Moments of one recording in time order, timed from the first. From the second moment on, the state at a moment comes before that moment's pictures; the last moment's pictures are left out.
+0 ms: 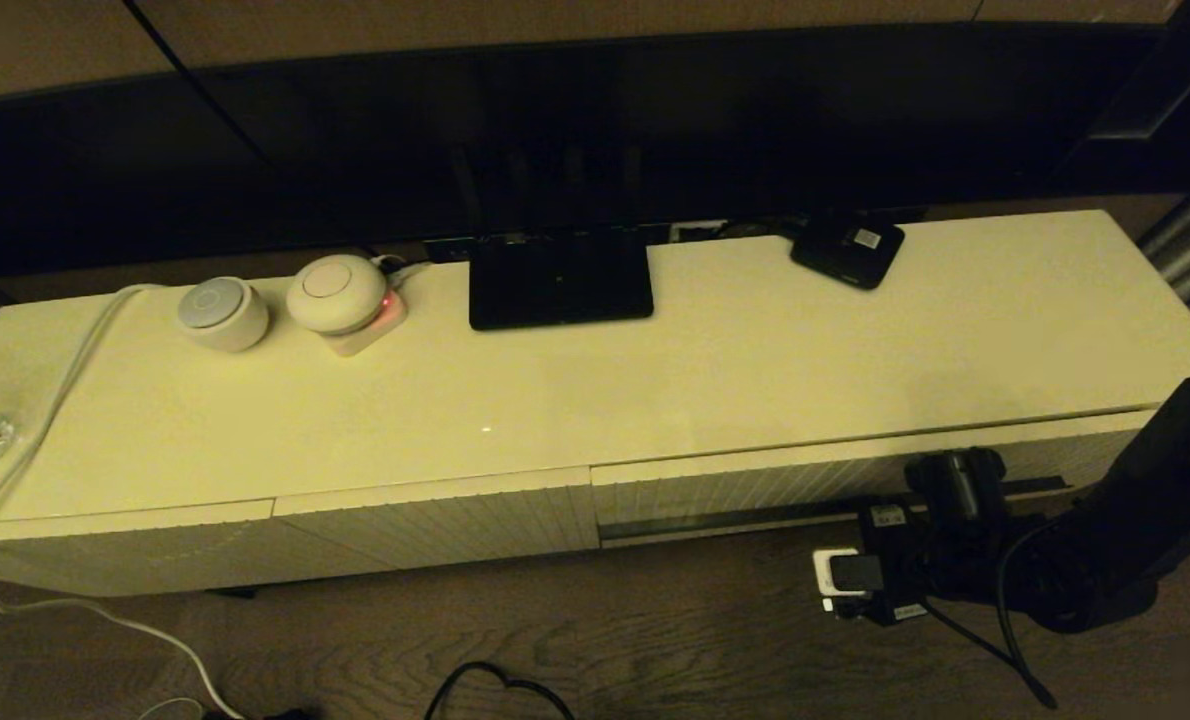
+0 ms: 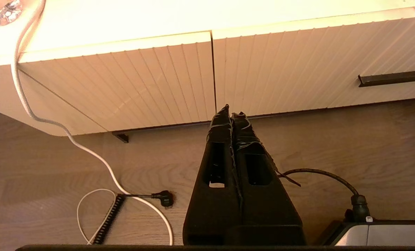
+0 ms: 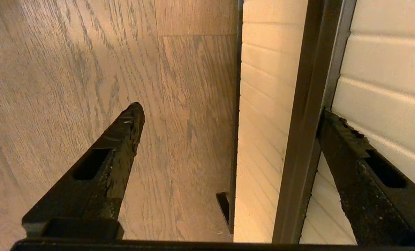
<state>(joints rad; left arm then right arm) 0.00 0.00 0.00 0.00 0.00 0.02 0.17 2.14 -0.73 -0.64 0.15 -1.48</state>
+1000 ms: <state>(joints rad) 0.00 0.00 0.00 0.00 0.00 0.02 0.17 2.08 -0.46 -0.66 0.16 -1.48</state>
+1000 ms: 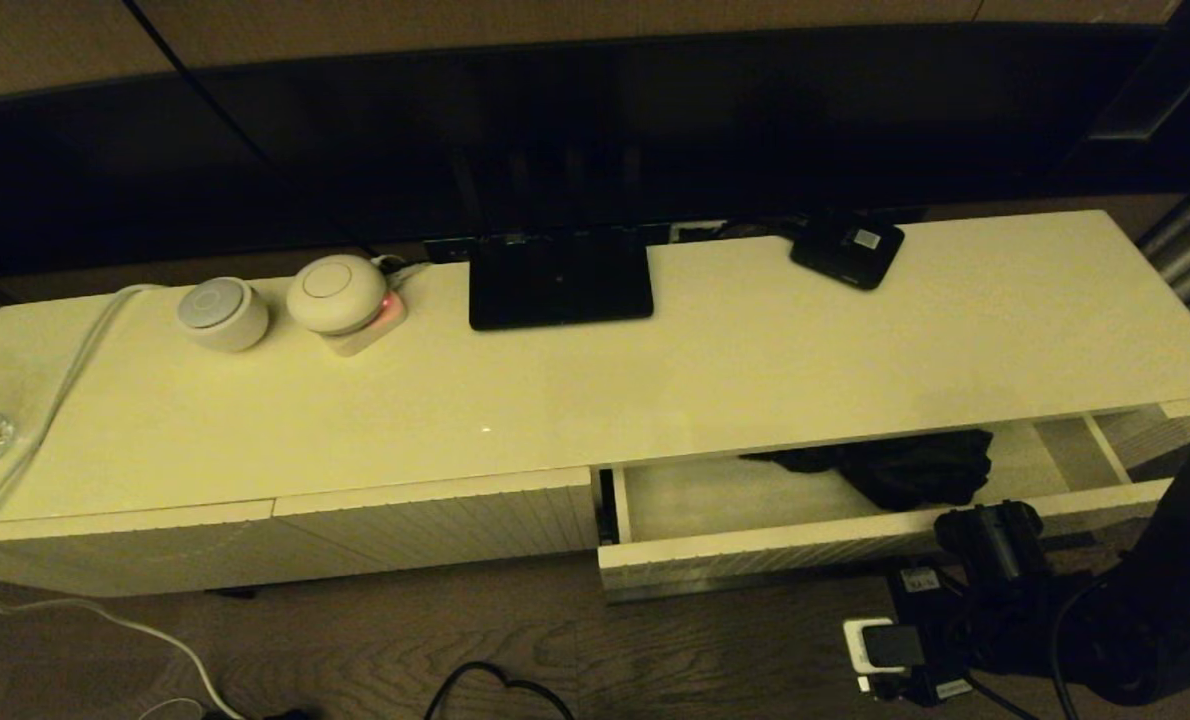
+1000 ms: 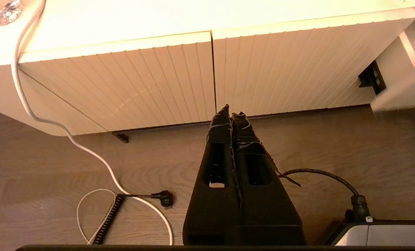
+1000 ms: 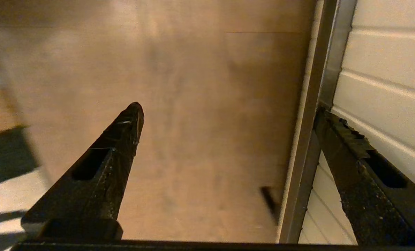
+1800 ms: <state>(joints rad) 0.00 0.00 0.00 0.00 0.00 0.02 0.18 1.81 -0.31 -0.64 0.21 -1.48</state>
